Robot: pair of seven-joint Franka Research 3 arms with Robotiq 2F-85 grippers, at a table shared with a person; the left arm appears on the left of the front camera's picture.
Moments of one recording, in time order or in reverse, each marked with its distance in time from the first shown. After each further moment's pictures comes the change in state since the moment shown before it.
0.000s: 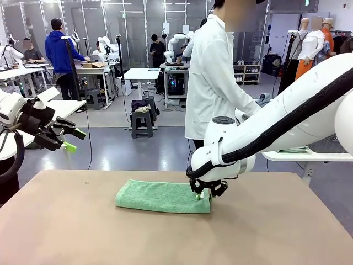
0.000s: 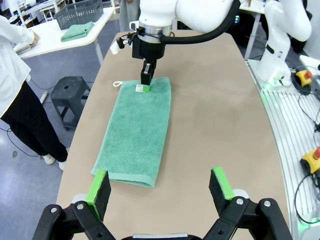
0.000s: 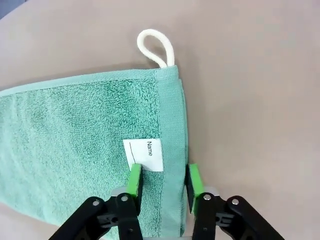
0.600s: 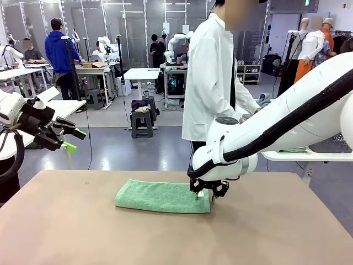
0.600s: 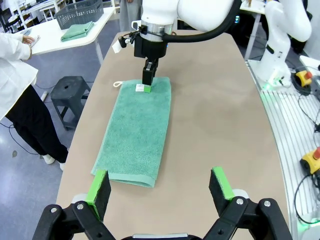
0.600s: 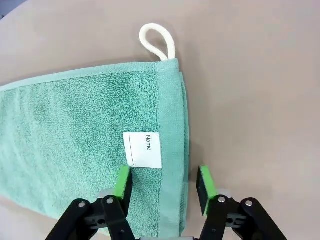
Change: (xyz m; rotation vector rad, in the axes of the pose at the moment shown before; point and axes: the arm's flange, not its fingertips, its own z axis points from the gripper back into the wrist) left arm 0.000 0.000 0.000 0.000 0.000 0.001; right arm -0.004 -0.005 0.001 0.032 0.007 0.002
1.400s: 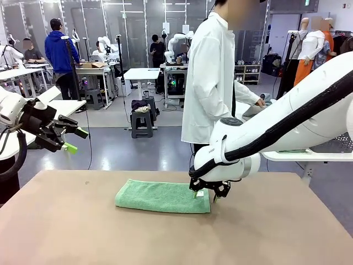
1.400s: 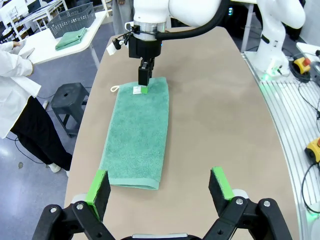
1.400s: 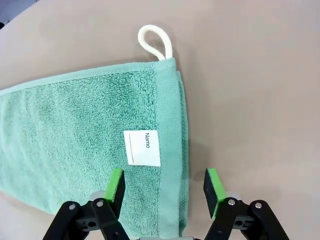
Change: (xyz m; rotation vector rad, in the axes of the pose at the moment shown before) left arm 0.006 -0.002 -0.004 -0.013 0.007 -0.087; right arm -0.004 -0.006 0.004 0.039 -0.015 -0.026
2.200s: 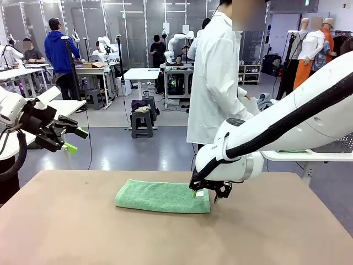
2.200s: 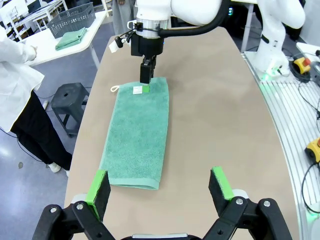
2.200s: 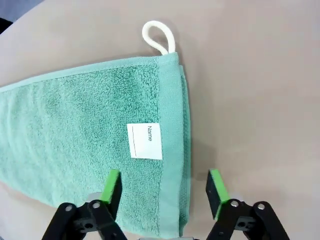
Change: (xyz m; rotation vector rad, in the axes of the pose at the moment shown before) left arm 0.000 0.000 0.000 0.000 0.000 0.000; right arm -0.004 -0.007 0.003 0.052 -0.002 -0.004
